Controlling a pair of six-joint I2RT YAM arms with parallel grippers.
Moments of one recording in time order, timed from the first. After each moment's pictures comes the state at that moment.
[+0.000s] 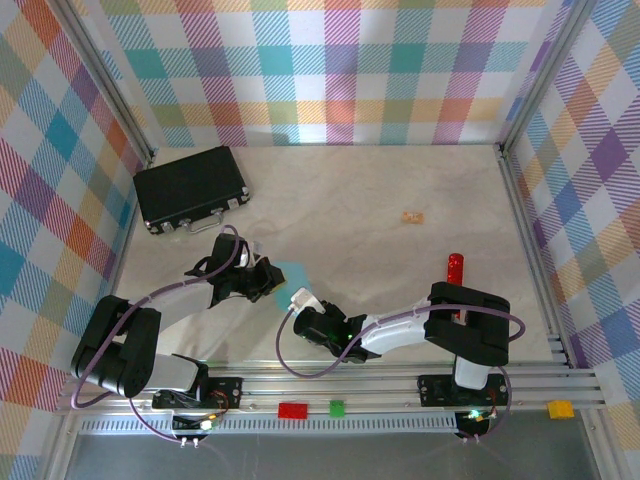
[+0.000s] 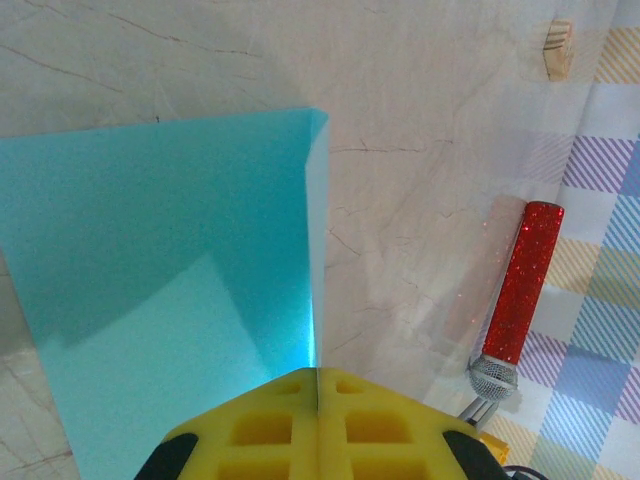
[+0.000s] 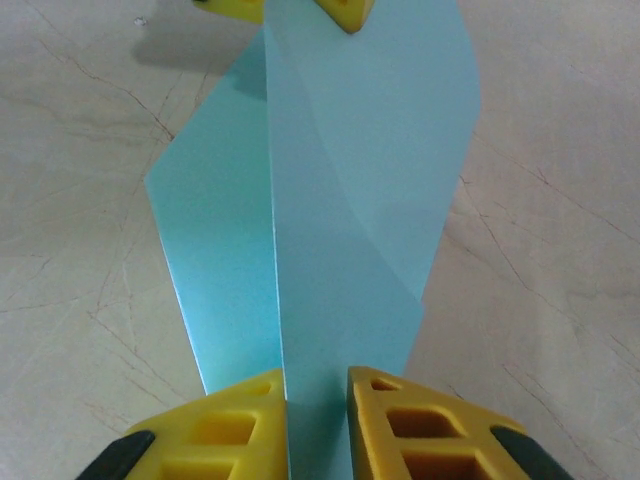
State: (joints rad) left arm -0.32 1.36 0.54 -0.04 0.60 -0.91; right arm 1.32 1.75 0.75 0.16 0.57 0.20
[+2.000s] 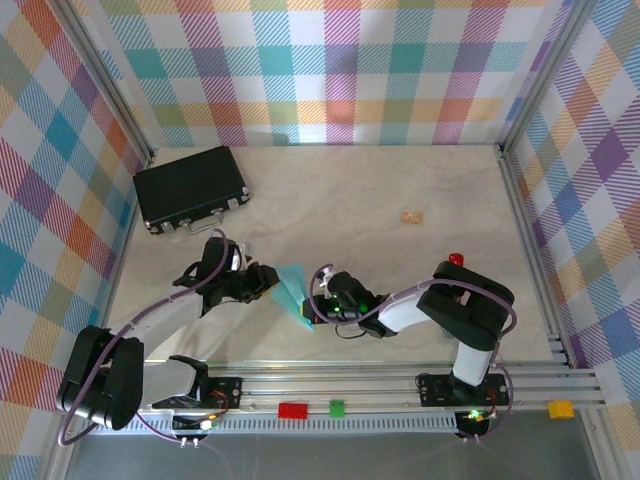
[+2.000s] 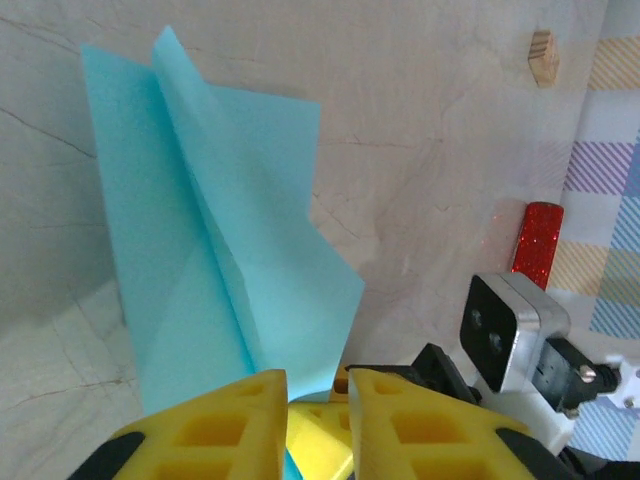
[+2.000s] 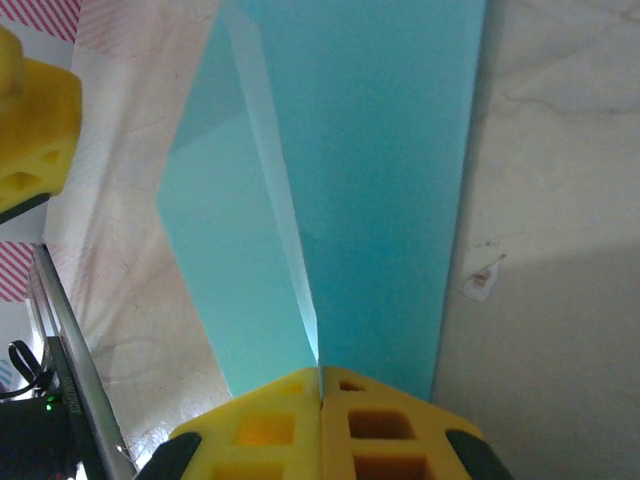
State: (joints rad) left arm -0.30 1.21 0.51 -0.15 0.56 -0.86; right arm 1.01 1.79 0.59 0.59 -0.21 0.90
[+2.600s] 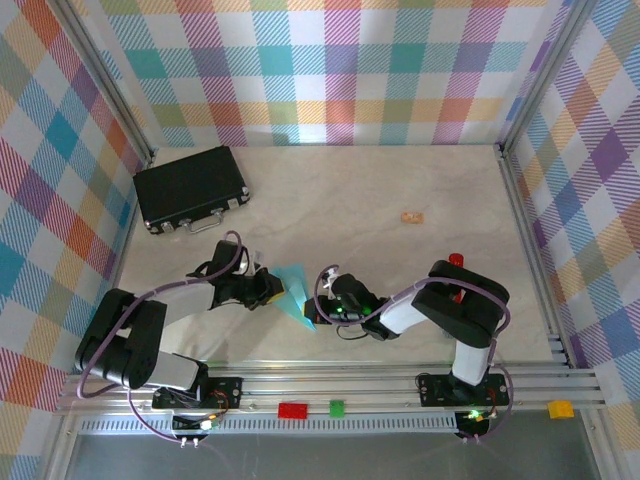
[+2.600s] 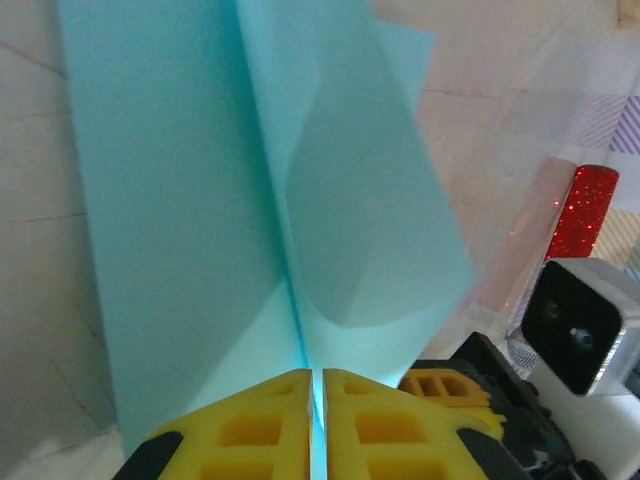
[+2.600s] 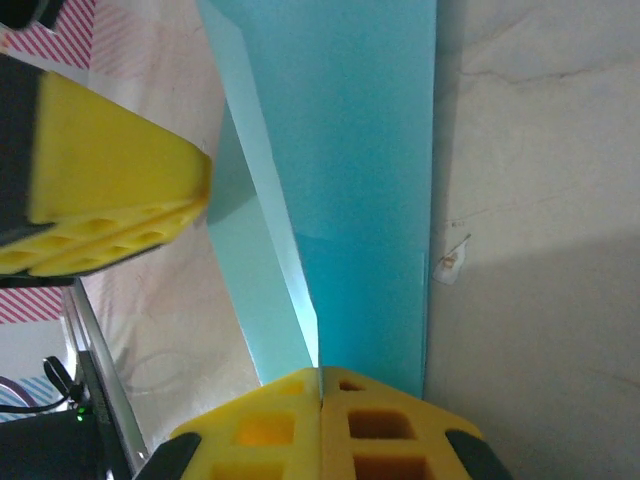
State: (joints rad) left arm -0.30 1.42 0.49 -0.05 0.65 -0.83; right arm 1.00 1.82 0.55 0.70 -0.22 0.99
